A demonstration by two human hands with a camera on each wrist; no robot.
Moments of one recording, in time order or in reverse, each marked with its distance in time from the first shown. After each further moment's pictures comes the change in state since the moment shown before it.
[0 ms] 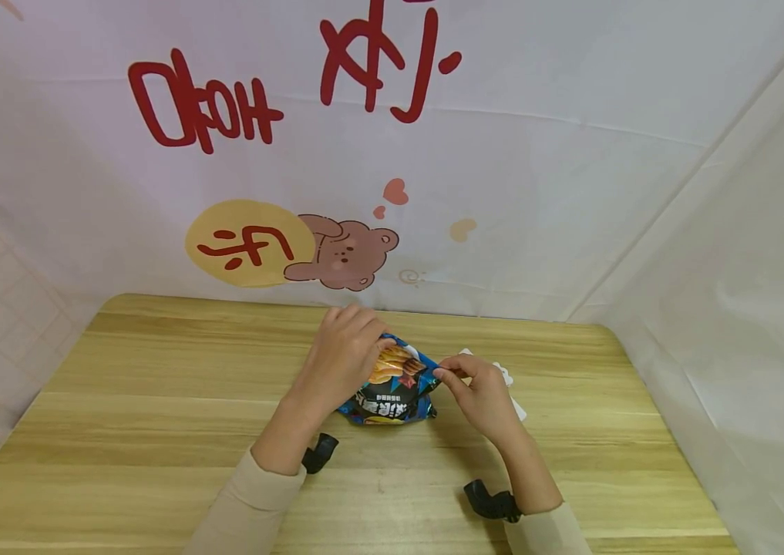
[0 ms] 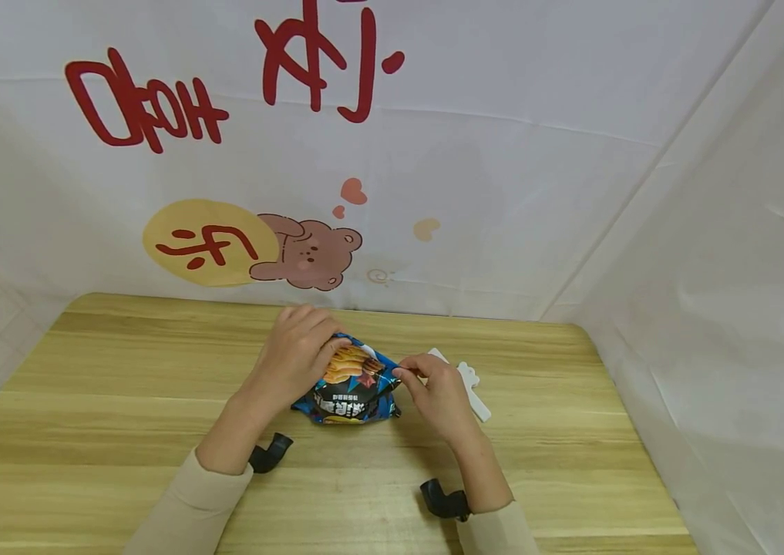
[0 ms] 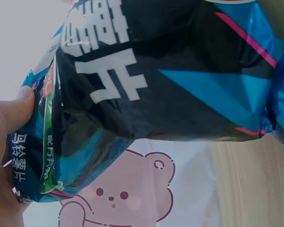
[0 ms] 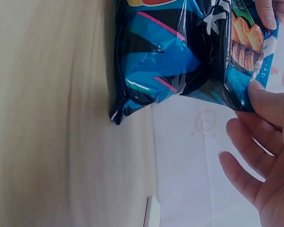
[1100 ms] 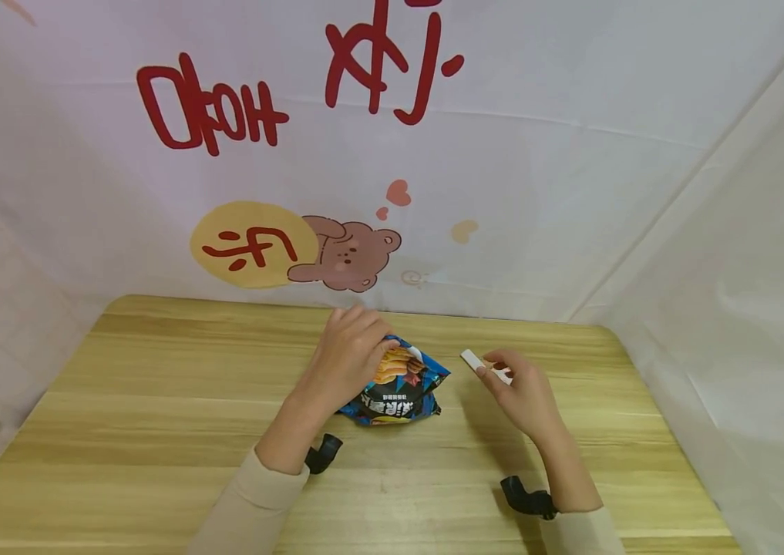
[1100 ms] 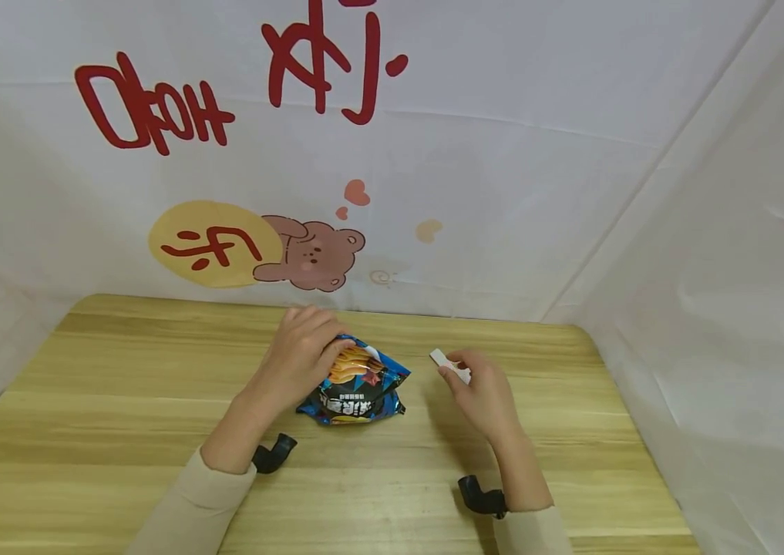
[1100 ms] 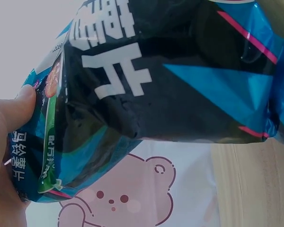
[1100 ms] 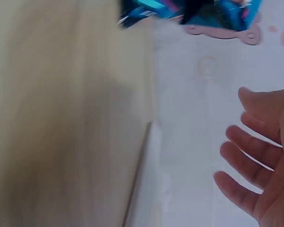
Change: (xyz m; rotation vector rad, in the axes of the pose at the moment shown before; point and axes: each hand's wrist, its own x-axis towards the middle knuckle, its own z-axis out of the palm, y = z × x) left_hand -0.001 0.001 0.000 -0.095 0.005 -0.021; right_hand -0.009 0.037 -0.040 -0.161 -0.004 0.154
